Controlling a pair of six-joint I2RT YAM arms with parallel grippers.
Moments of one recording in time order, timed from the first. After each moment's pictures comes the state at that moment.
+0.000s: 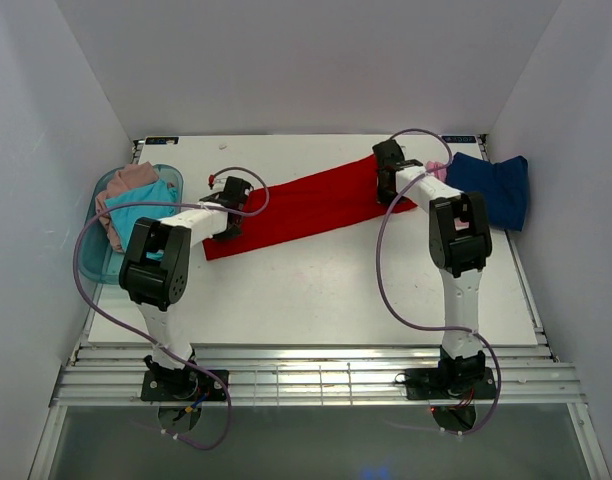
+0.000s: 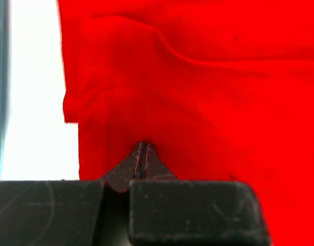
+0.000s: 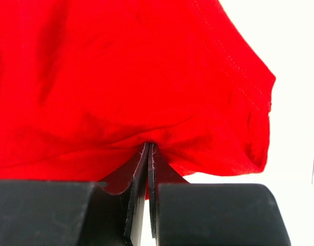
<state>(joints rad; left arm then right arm) -0.29 1.90 1.20 -0.42 -0.47 -0.42 0.29 2.18 1.65 -0.51 0.29 0.27</state>
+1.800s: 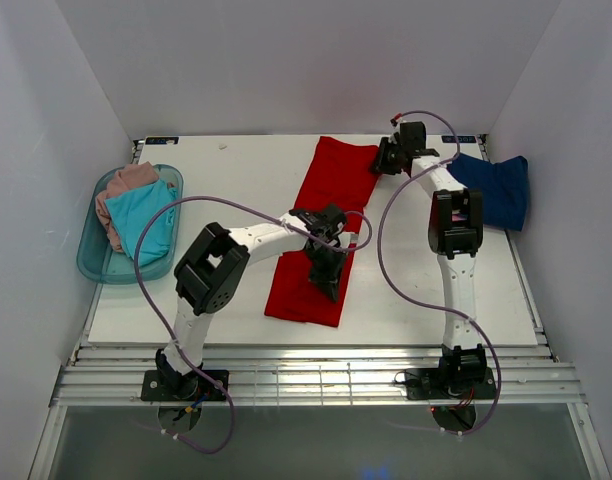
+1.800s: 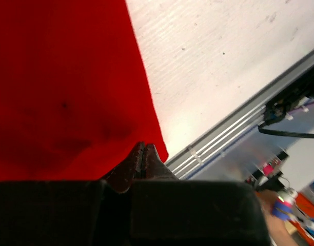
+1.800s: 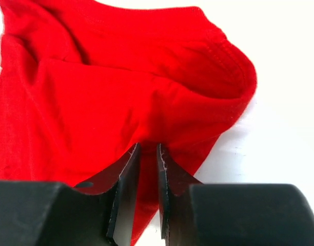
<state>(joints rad) -0.82 2.08 1.52 -0.78 0.50 -0.40 0.14 2.57 2.19 -0.34 -0.31 0.27</state>
